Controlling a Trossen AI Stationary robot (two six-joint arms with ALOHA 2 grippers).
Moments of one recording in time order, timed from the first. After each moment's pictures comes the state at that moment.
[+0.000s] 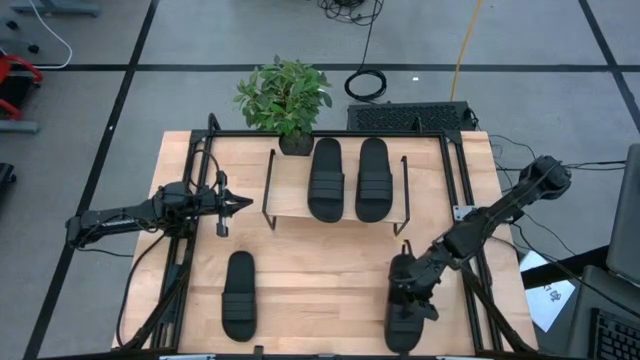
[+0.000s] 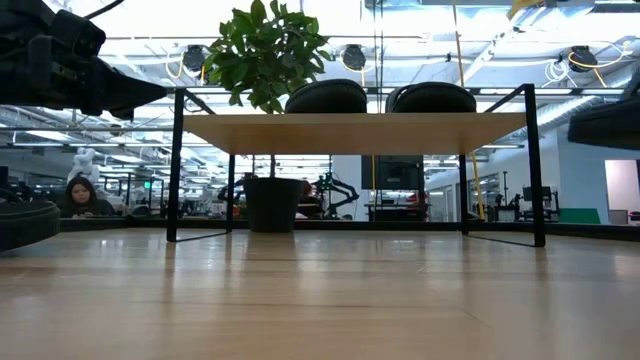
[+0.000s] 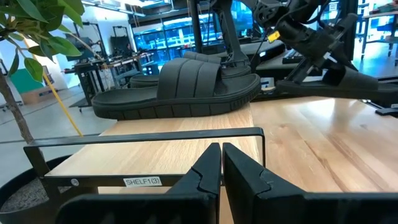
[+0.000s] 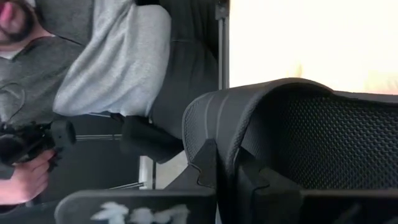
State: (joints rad) left arm 0.19 0.10 0.02 0.09 0.12 0.14; right arm 0.61 1.29 0.64 -0.01 -0.39 0.98
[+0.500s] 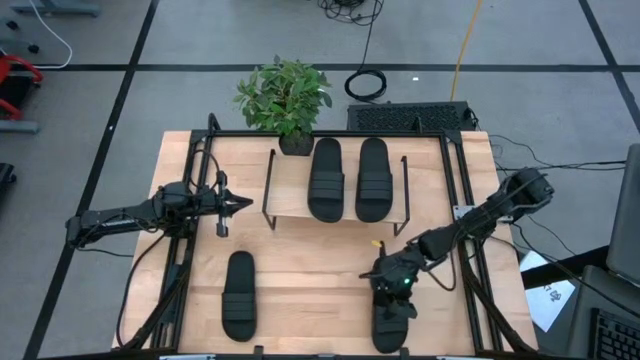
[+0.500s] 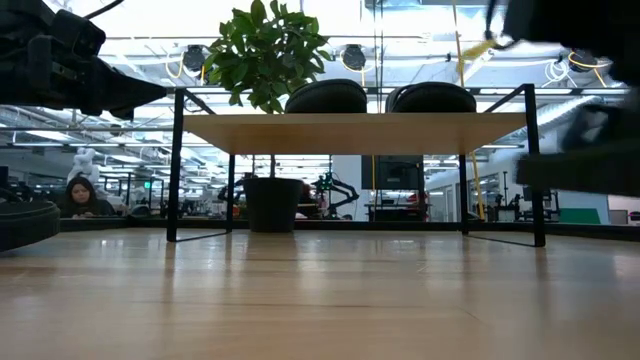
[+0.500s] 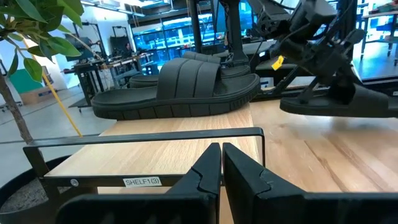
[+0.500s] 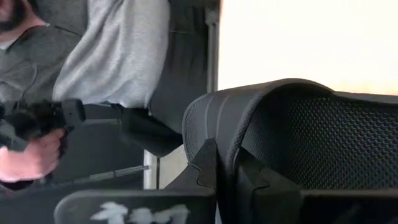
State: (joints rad) left arm 0.19 0.10 0.02 0.09 0.13 0.14; right arm 0.49 1.53 0.72 0.10 -0.58 0.86
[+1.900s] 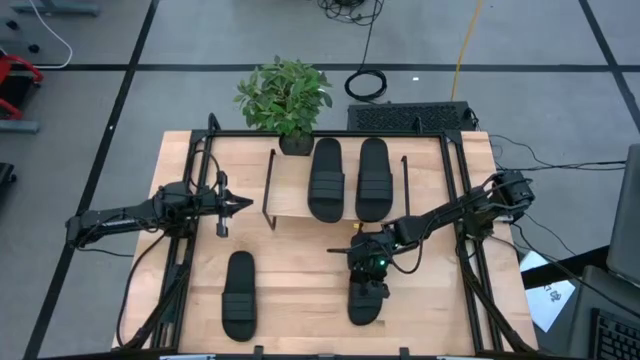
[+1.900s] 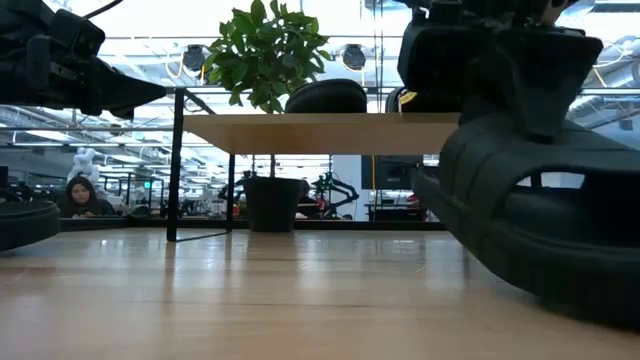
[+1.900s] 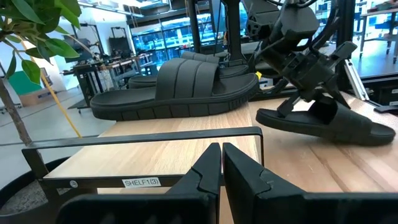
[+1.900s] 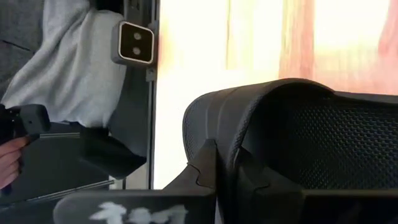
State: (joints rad) left arm 0.19 0.10 0.02 0.09 0.13 0.15; right arm 0.27 1.68 0.89 -0.09 -0.60 0.59
